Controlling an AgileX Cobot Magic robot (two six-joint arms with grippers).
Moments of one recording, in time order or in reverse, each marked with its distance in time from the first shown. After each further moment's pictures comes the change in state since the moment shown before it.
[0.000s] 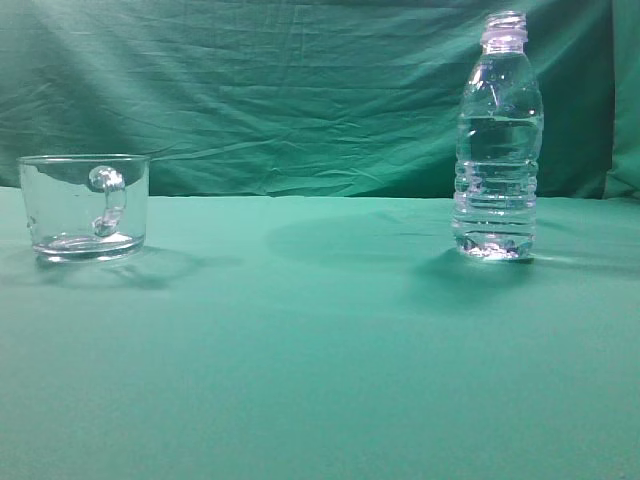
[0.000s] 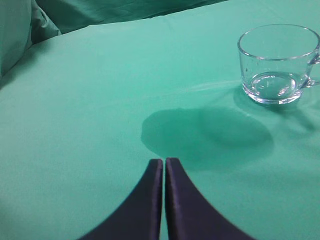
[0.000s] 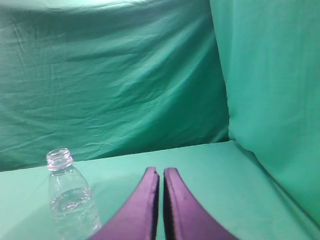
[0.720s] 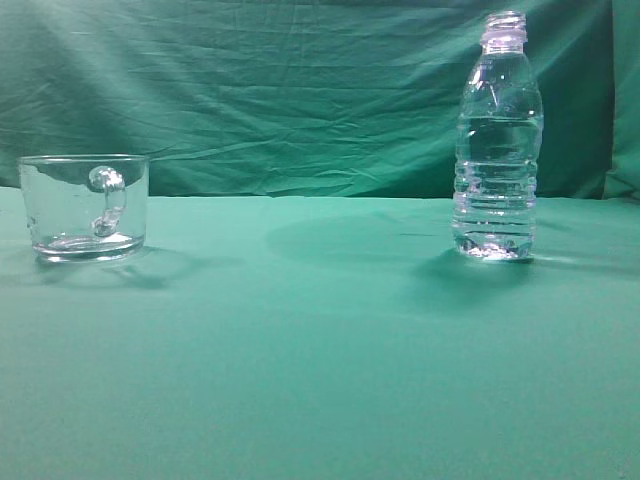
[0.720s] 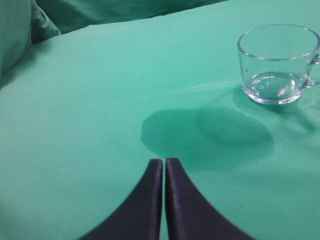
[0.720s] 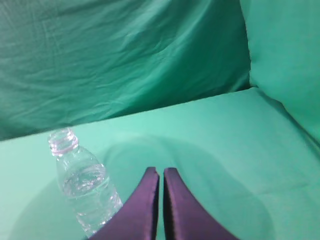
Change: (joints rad) left arm 0.000 0.000 0.000 0.000 0.000 0.000; right arm 0.097 0.505 -0.147 -0.002 -0.148 0.132
